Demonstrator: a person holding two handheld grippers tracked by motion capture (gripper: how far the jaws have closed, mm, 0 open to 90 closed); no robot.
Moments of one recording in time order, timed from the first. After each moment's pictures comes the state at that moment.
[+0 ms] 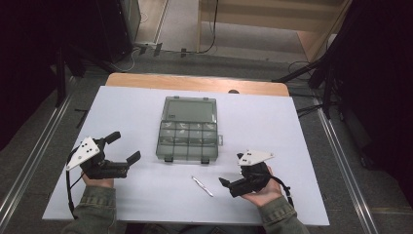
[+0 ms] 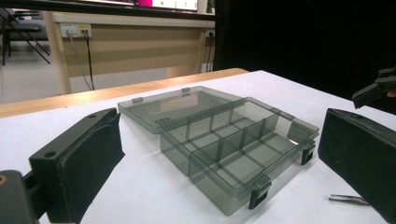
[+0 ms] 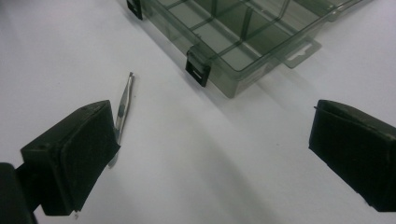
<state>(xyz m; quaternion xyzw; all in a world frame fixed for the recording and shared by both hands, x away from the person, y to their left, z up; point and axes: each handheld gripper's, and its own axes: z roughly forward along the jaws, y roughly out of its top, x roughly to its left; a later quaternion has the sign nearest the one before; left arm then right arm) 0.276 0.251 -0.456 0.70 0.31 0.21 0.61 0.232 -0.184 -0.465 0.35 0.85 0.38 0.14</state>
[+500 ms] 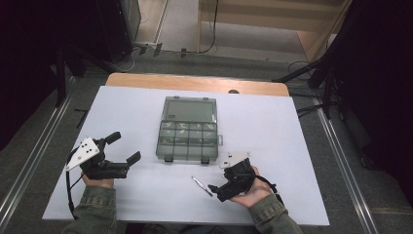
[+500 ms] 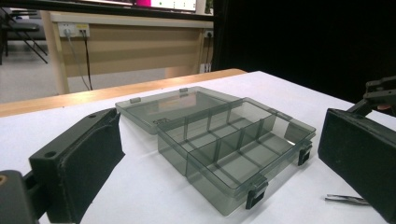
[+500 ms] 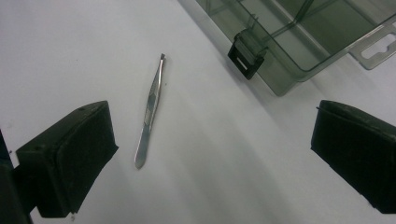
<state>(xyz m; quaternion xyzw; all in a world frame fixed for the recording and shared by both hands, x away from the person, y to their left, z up) 0.275 0.251 -0.455 0.70 0.31 0.20 0.61 0.237 -0.147 -0.468 0.32 0.89 0.31 0.11</state>
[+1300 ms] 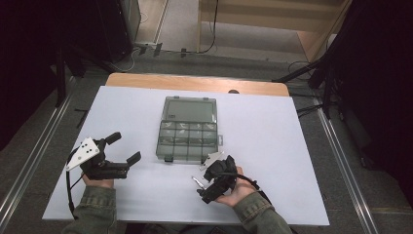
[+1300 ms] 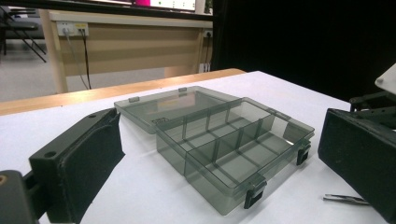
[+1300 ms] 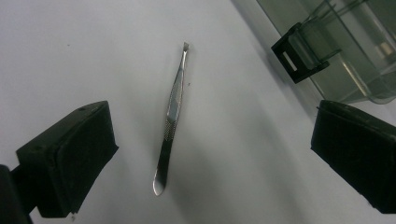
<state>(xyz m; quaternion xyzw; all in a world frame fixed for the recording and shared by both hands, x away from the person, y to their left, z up) 0.275 0.251 -0.456 0.70 0.31 0.20 0.61 0.248 -0.100 -0.479 0.31 0.92 0.22 0.09</state>
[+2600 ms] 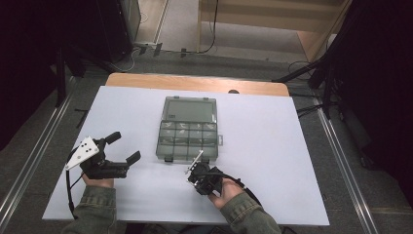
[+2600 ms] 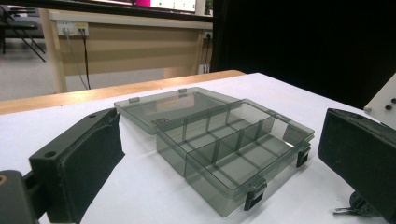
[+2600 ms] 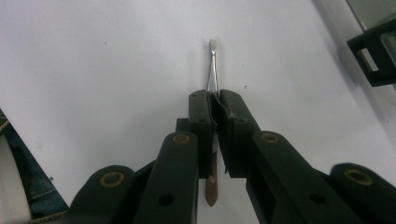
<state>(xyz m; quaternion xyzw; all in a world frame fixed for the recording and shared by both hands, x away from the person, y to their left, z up) 0.276 0.252 -0.456 0.70 0.32 0.20 0.61 0.248 -0.059 -0.478 0.33 0.94 0.13 0.03</state>
